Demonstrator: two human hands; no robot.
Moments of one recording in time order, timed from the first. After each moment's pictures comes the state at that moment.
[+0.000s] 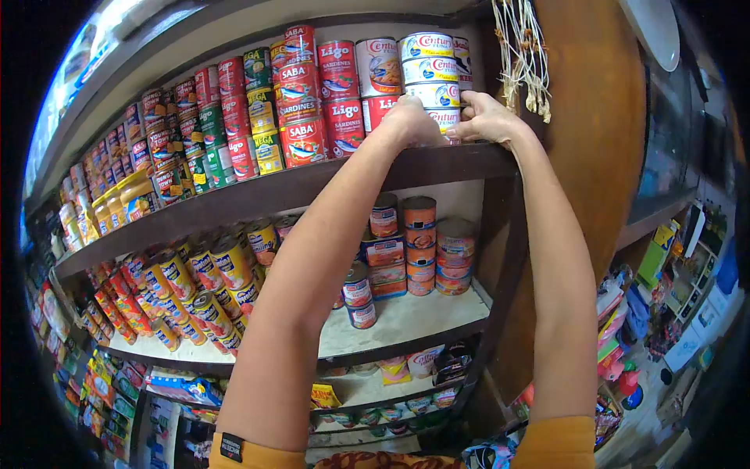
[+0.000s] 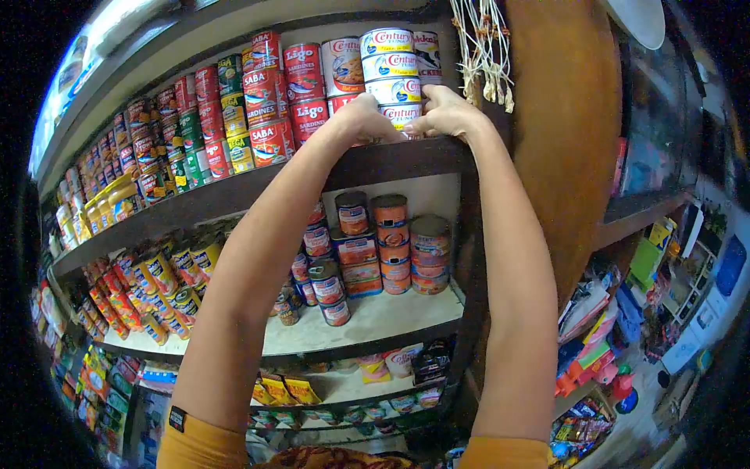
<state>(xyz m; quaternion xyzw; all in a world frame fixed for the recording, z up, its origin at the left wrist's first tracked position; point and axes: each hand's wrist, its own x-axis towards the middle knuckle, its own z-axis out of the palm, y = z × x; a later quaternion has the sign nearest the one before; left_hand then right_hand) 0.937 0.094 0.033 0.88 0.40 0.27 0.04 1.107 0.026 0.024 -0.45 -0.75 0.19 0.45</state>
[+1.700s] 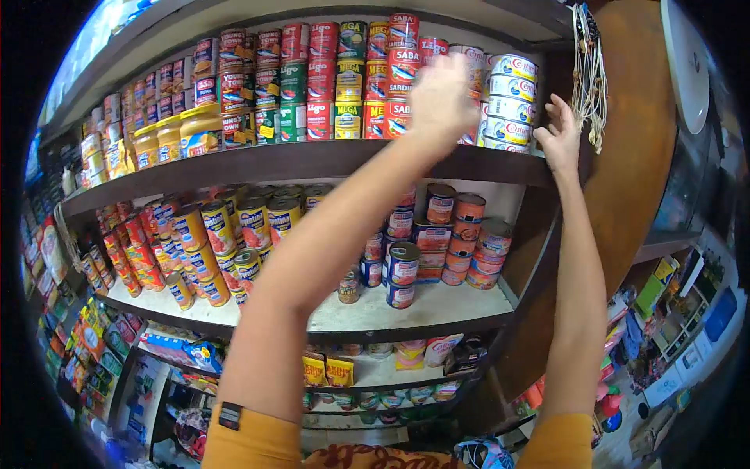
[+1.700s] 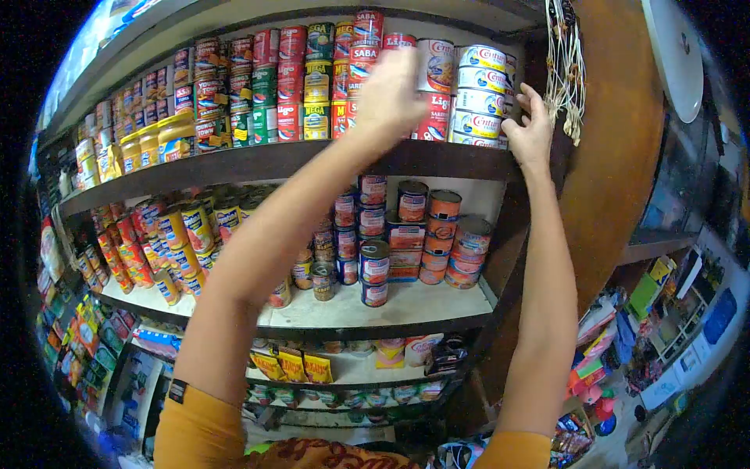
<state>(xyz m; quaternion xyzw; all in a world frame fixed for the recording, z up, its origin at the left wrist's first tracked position) 0.828 0.026 0.022 0.70 0.25 0.61 -0.26 1.078 0.021 -0.001 -0.37 -0.60 -0.23 0.67</state>
